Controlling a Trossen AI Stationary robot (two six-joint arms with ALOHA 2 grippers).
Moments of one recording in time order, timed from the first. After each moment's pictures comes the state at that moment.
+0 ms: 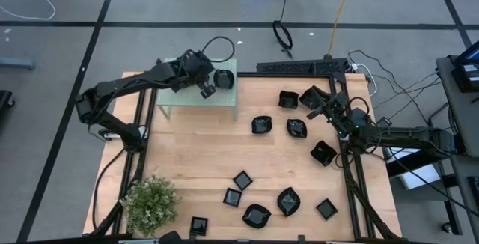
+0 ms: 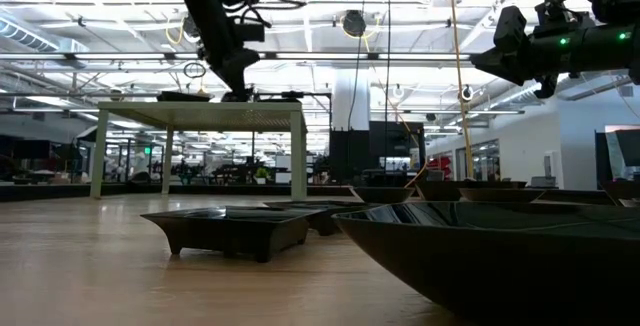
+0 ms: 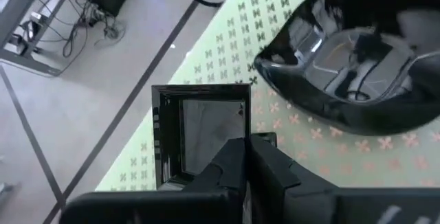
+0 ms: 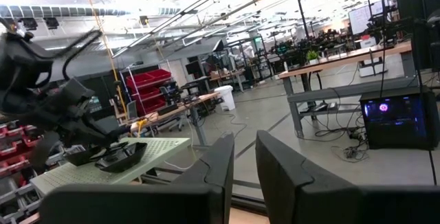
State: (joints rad) left arm 0.52 1.48 1.24 -0.66 -0.42 0.13; right arm -0.27 0.54 0.02 0.79 0.63 0.16
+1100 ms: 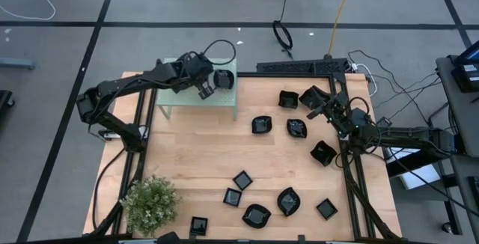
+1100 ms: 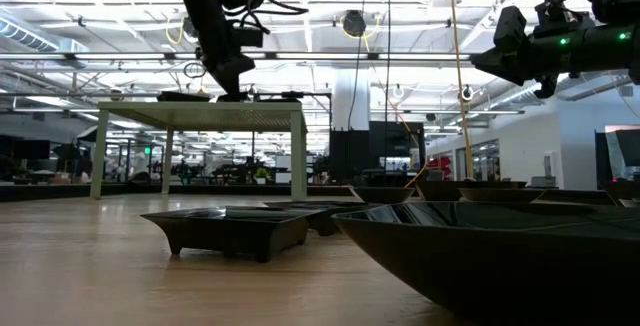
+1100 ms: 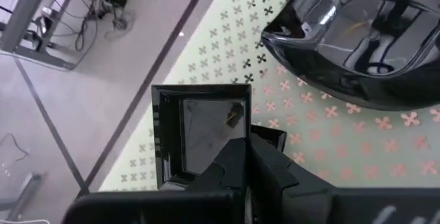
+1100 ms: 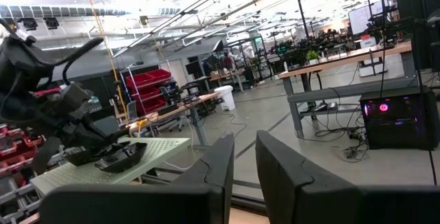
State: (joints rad) left arm 0.51 1.49 1.24 -0.70 -0.47 0.16; right arm -0.27 0.54 0.02 0.79 0.63 0.16
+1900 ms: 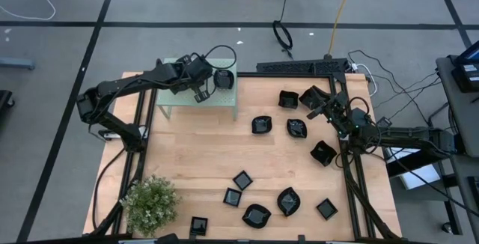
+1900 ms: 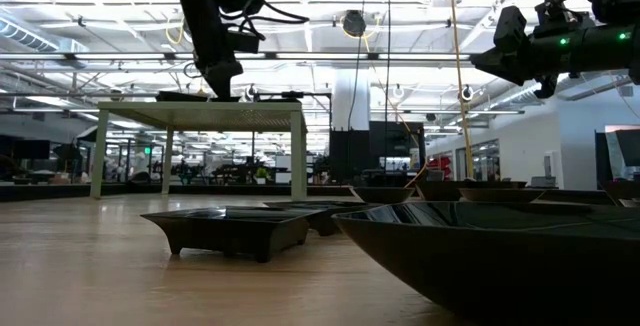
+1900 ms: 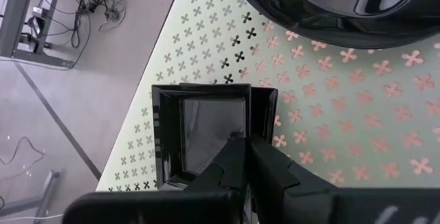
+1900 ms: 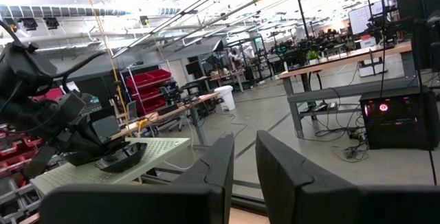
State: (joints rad) left arm 0.51 1.49 1.24 -0.79 -0.47 0.22; right arm -0.27 0.54 0.02 0.79 0.63 0.16
